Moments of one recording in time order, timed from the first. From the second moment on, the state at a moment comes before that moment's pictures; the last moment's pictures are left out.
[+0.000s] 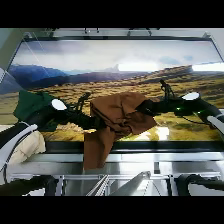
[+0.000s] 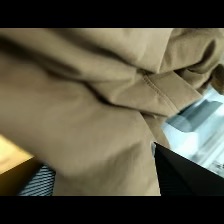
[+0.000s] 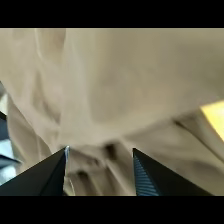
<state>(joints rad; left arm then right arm) -0.33 -1.43 0.79 0.68 -0.96 -1.11 0.06 -1.48 0.85 -0.43 0.96 0.96</state>
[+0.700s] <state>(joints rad) -0.19 -1.28 0.98 0.63 -1.14 -1.10 -0.02 -1.47 1.06 -0.22 1.27 0.90</state>
